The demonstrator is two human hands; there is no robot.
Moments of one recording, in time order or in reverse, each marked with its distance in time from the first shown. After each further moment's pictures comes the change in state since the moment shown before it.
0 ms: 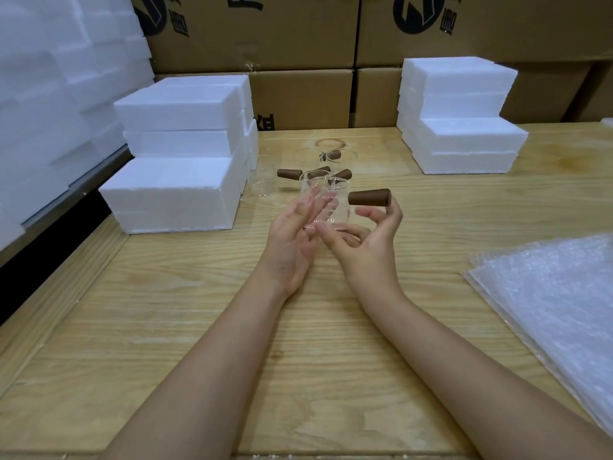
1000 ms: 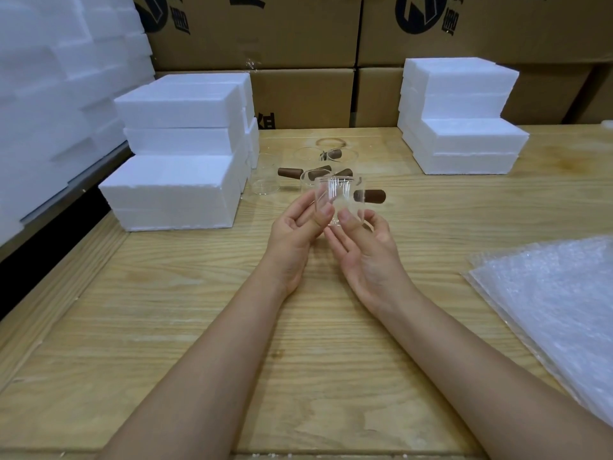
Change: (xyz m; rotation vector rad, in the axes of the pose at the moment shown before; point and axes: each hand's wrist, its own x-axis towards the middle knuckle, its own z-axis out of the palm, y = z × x) left_hand 0.002 -0.004 -0.005 0.221 -0.007 0.063; right_hand 0.005 -0.012 -0.001 0.812 -0.075 0.410
